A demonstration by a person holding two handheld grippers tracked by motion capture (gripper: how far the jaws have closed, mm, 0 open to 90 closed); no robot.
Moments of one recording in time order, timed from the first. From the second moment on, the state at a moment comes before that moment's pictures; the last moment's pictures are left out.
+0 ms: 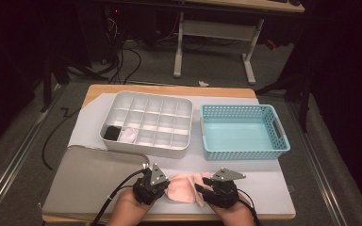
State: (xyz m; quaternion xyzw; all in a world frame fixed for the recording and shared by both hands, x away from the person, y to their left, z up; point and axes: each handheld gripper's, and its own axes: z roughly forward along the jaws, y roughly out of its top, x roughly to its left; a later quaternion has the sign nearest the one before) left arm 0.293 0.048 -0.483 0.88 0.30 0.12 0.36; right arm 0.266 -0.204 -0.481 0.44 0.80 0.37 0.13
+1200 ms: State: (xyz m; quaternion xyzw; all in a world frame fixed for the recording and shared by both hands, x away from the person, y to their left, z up) left arm 0.304 0.045 -0.485 0.88 0.31 0.13 0.35; right arm 0.265 -0.244 -0.486 0.48 0.79 0.35 0.17
